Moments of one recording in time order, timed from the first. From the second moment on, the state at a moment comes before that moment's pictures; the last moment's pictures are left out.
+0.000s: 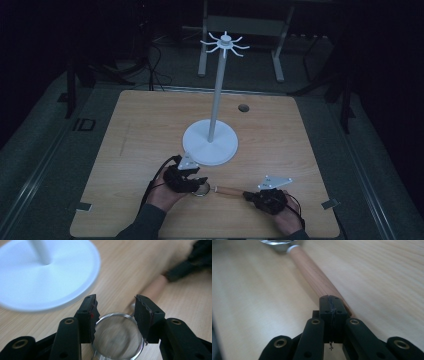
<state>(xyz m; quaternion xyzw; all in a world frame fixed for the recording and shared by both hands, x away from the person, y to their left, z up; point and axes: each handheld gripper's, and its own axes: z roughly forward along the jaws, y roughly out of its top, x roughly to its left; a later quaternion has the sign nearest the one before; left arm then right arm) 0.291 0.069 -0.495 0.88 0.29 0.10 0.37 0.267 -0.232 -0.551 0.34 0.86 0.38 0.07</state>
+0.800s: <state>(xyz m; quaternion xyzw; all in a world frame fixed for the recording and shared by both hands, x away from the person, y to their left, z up) 0.322 -0.010 -0.520 0.95 0.20 0.03 0.24 0.275 -0.278 -0.534 0.41 0.78 0.47 0.09</state>
